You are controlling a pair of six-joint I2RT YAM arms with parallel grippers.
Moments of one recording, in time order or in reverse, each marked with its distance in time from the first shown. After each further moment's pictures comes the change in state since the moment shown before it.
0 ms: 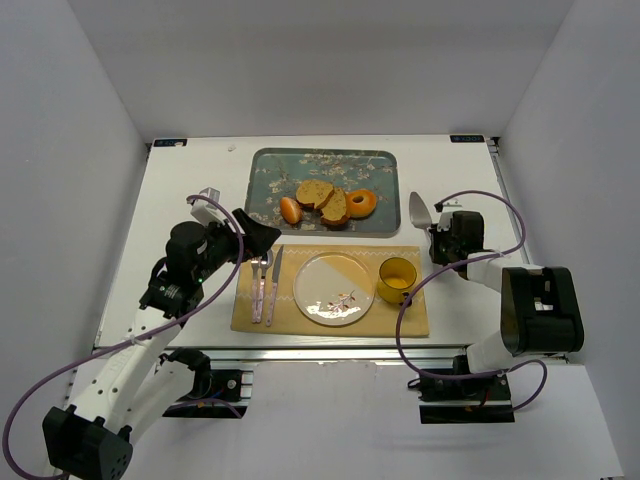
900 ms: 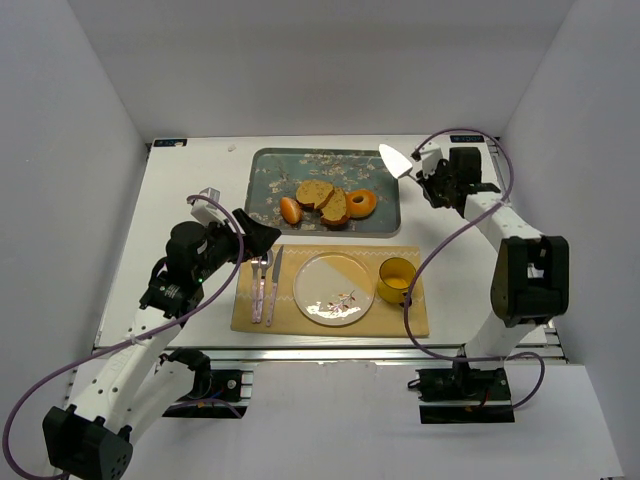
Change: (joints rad) left arm 0.000 0.002 0.000 0.000 0.000 0.000; right arm 0.035 0.186 0.608 -0.342 -0.133 -0.436
